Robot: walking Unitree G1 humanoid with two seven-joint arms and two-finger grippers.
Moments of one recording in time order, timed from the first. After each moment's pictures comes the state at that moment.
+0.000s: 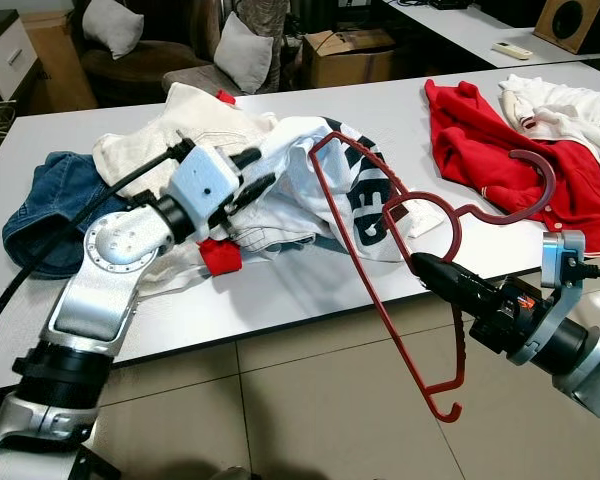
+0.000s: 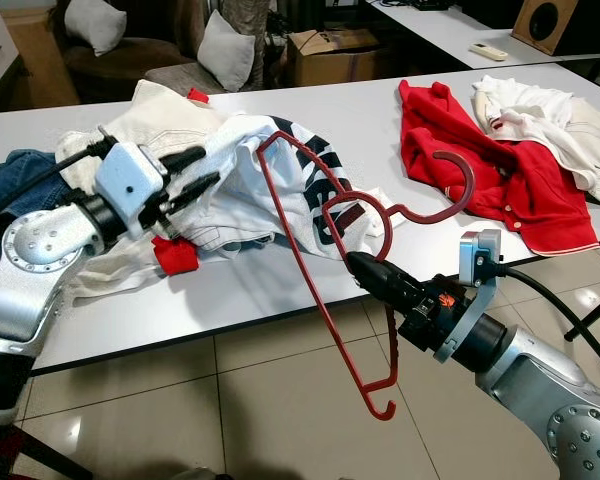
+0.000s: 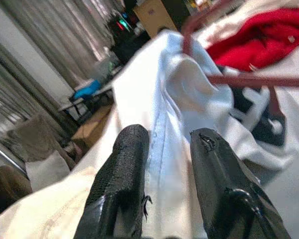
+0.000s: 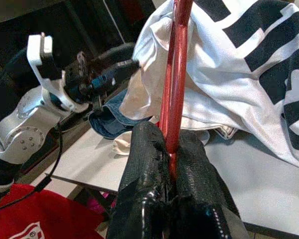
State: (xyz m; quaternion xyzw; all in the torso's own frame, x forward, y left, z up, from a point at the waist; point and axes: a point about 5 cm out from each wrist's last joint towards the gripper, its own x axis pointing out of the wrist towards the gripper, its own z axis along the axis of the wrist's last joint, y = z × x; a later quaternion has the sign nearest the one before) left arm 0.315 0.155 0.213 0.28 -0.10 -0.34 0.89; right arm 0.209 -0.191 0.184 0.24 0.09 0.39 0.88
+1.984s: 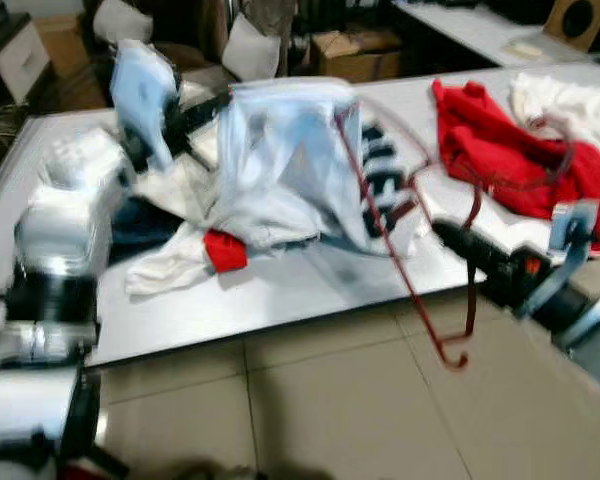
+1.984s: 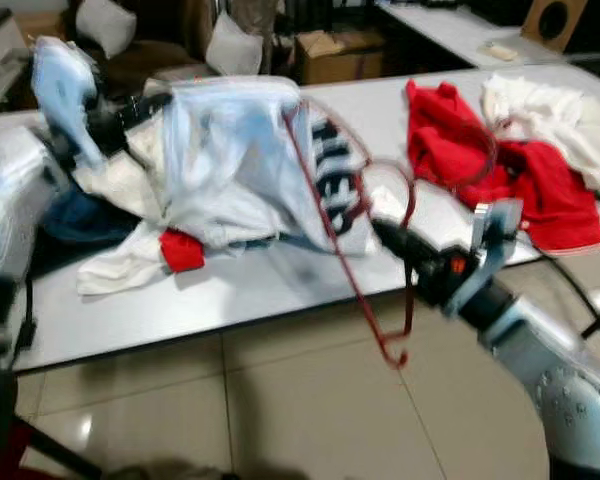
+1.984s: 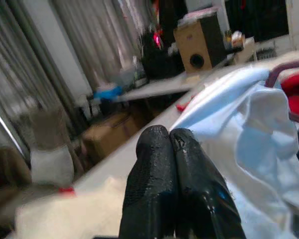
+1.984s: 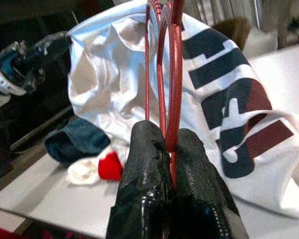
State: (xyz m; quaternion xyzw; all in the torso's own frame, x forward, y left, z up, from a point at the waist) left arm 0.358 0.189 0.289 0.16 -0.14 -0.30 0.93; right arm 0.246 -0.209 0.192 0.20 0.03 0.32 0.92
